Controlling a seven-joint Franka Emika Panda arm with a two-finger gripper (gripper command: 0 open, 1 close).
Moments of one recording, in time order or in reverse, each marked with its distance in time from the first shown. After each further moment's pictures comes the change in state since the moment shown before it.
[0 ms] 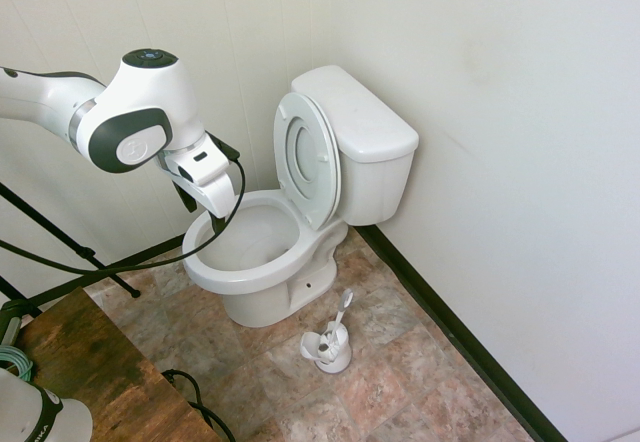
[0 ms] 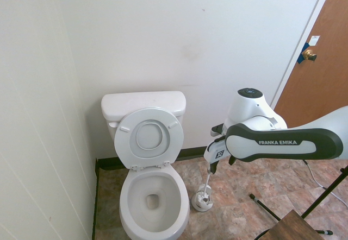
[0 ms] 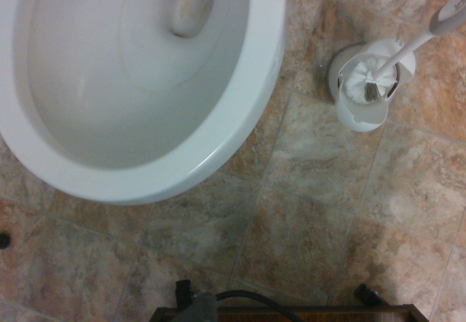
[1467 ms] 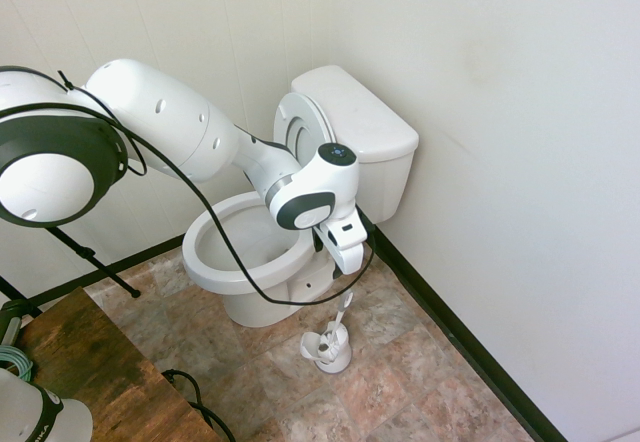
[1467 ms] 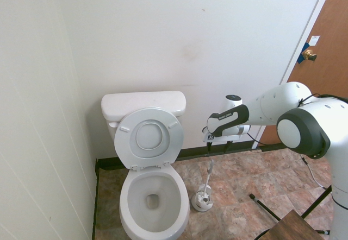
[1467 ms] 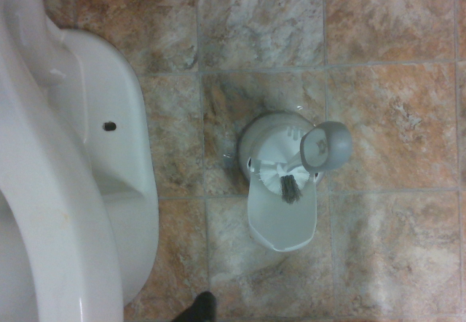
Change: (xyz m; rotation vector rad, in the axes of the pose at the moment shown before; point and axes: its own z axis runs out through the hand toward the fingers) arm 0.253 -0.010 0.189 -0.011 -0.031 0.355
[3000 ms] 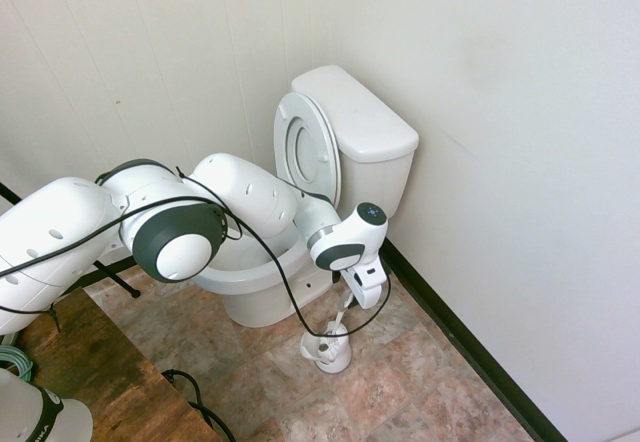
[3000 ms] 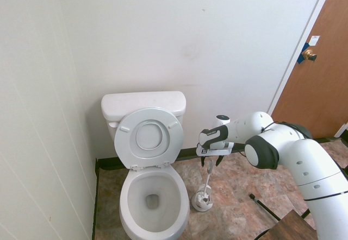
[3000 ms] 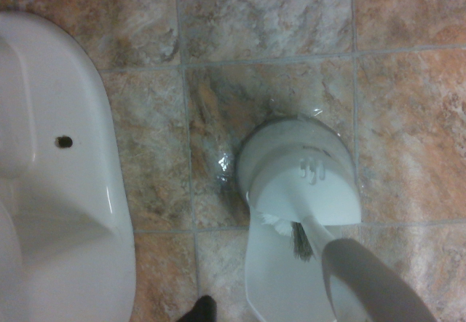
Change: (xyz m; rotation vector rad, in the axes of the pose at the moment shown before) arm 0.065 -0.035 0.180 -0.051 -0.092 0.020
